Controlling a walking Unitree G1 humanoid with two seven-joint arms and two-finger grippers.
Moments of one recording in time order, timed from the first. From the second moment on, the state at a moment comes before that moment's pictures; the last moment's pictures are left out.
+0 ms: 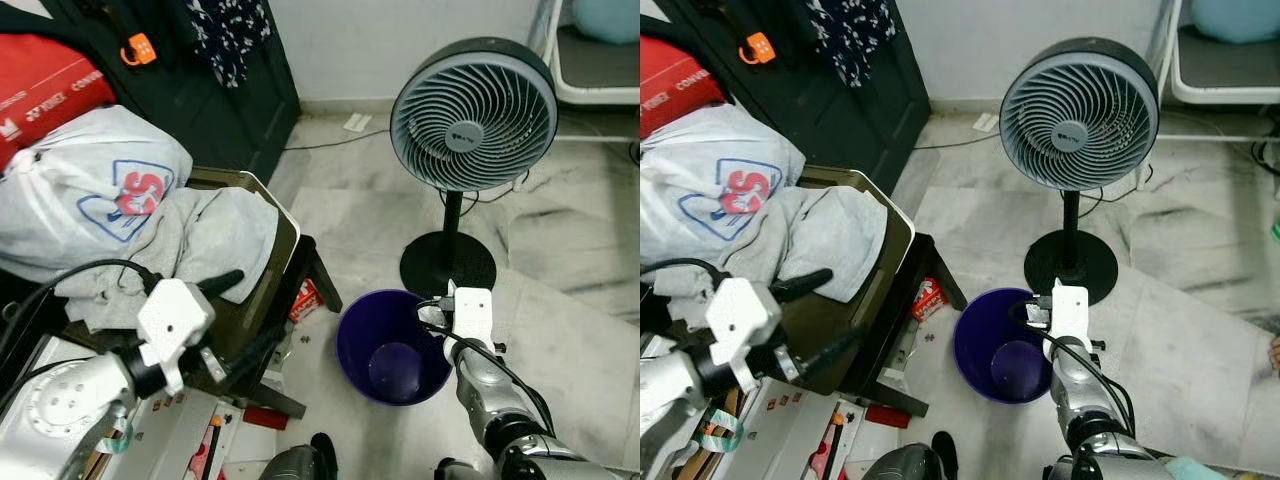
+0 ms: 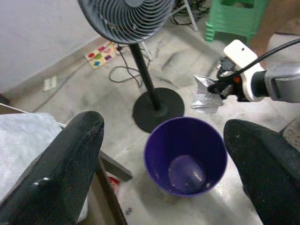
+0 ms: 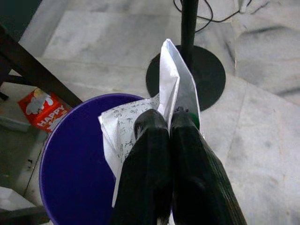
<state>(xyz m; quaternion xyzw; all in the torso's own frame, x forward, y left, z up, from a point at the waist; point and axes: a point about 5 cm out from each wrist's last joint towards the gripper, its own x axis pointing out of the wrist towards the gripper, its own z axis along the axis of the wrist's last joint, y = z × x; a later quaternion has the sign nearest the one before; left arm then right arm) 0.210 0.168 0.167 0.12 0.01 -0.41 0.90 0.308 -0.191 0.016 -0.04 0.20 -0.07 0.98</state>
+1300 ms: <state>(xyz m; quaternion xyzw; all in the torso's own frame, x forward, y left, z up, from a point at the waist) 0.214 0.167 0.169 0.12 0.01 -0.40 0.91 0.326 -0.153 0.034 0.00 0.15 0.03 0.99</state>
